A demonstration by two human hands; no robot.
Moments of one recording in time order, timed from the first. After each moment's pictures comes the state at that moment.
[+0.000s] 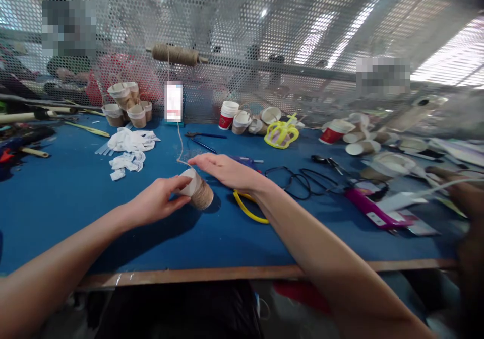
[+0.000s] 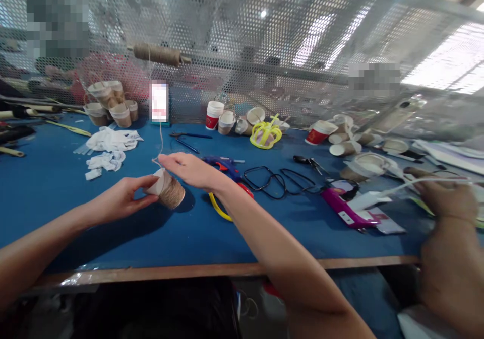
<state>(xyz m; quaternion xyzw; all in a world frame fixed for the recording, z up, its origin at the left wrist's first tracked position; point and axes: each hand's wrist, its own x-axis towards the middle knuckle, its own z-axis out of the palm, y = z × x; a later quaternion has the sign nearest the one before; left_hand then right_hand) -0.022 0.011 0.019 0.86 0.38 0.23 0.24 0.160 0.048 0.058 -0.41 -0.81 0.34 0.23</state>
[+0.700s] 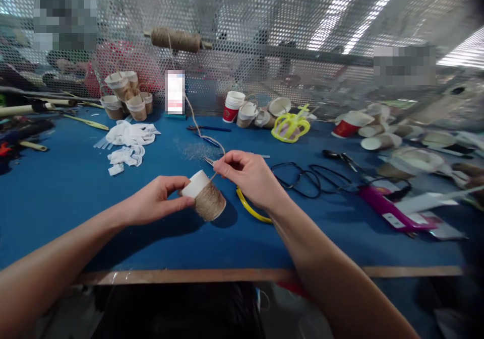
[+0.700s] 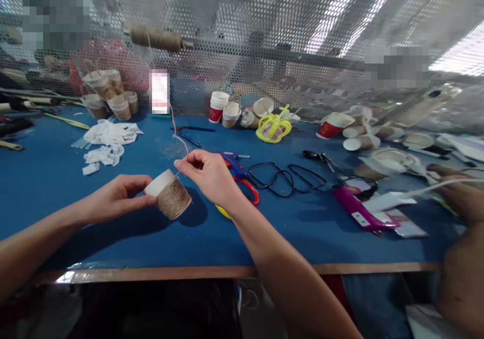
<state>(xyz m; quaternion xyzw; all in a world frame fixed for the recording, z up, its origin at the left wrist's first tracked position) -0.020 0.005 0.026 0.79 0.34 0.25 0.45 0.180 0.019 0.050 -0.48 -0.70 0.34 0.40</state>
